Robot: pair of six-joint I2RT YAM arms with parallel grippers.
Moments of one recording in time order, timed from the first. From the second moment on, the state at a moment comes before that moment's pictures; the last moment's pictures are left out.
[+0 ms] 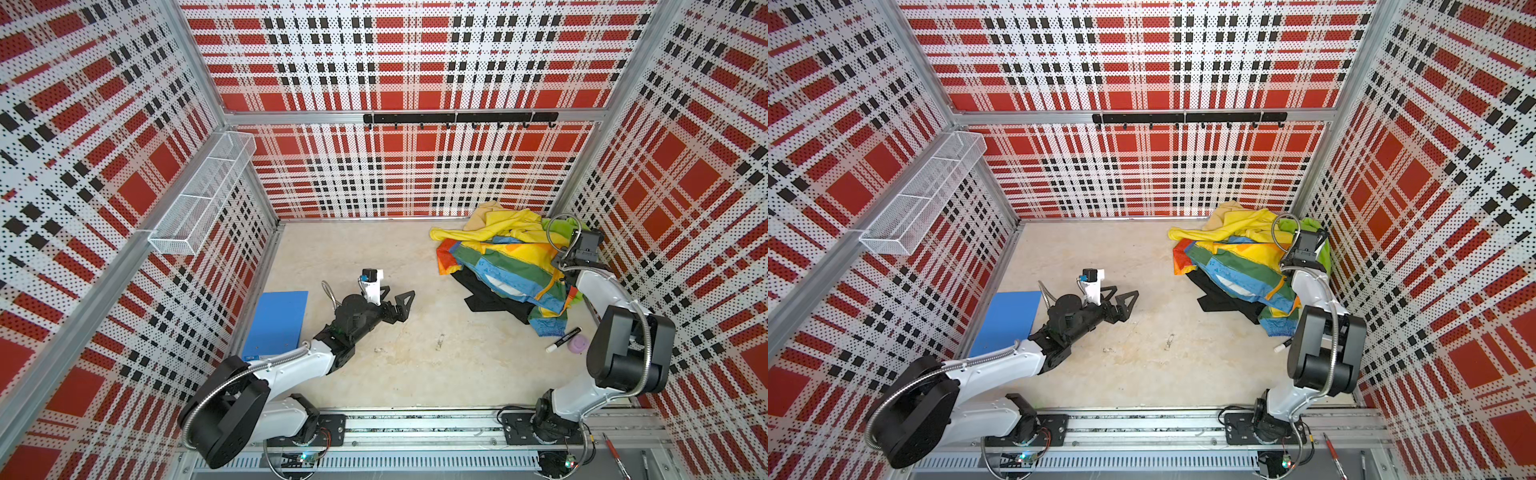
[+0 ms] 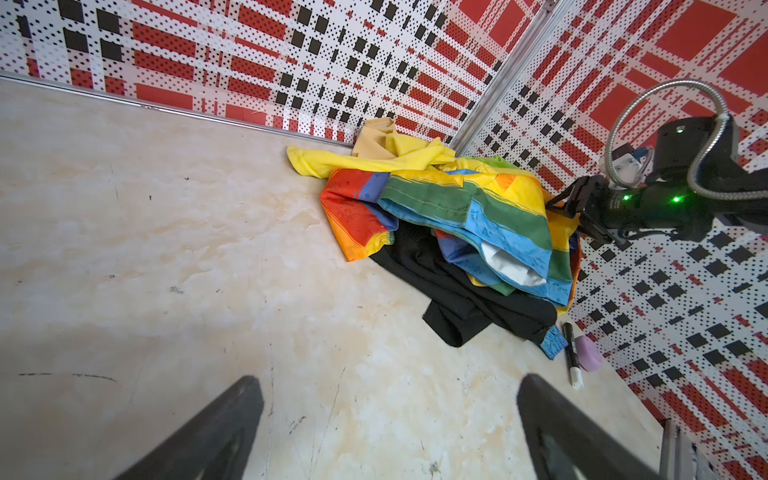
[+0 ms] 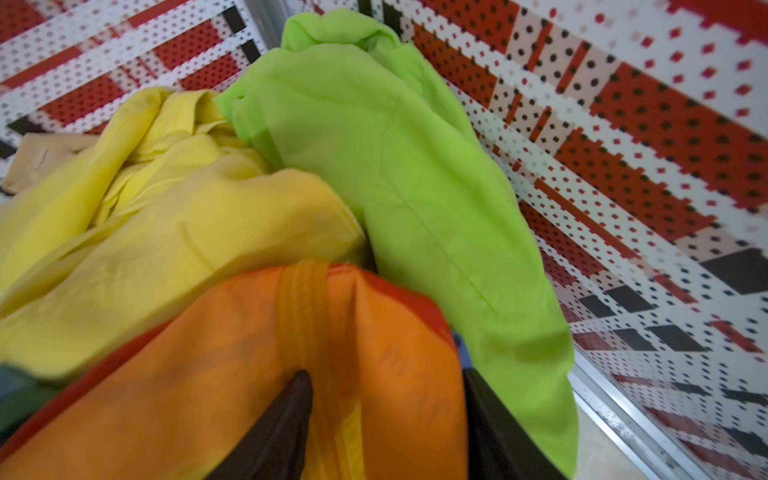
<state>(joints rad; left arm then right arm) -0.64 1.26 0.45 0.63 0.06 -0.48 -0.25 1.57 1.11 -0.24 0.30 0.35</state>
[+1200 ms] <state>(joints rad) -0.64 1.24 0.43 0.63 0.26 -0.44 0.20 0.83 0.46 -0.35 0.19 0.48</state>
